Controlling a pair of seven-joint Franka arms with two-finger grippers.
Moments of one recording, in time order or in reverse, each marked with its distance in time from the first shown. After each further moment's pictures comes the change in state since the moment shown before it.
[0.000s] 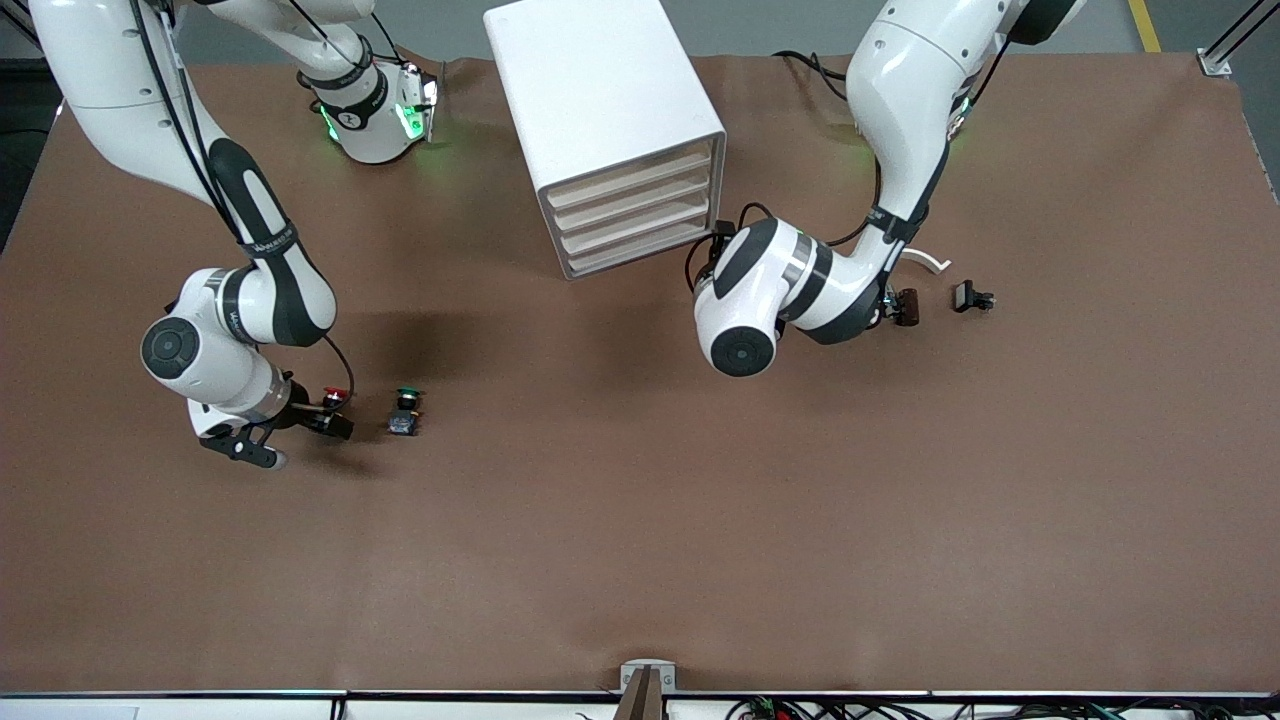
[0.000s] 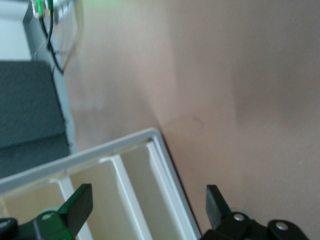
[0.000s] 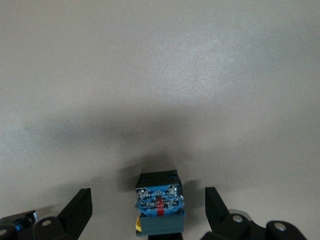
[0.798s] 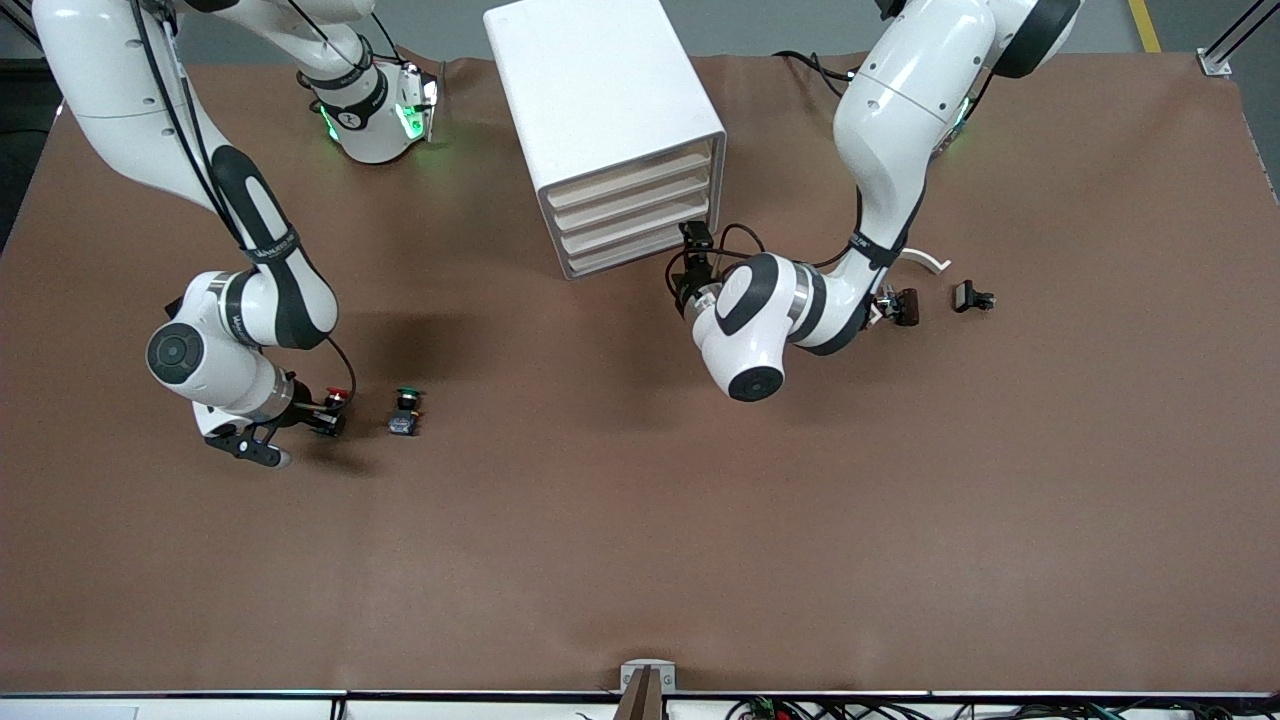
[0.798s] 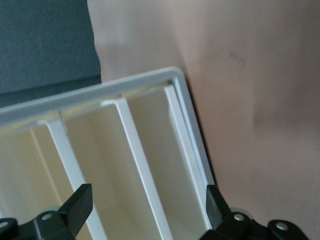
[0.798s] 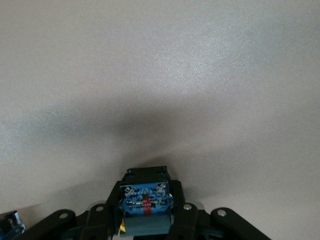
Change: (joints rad) left arm 0.017 0.105 0.001 0.001 -0.301 0.000 0.000; right arm -0.002 0.013 -0.004 0.001 0.000 -0.018 0.003
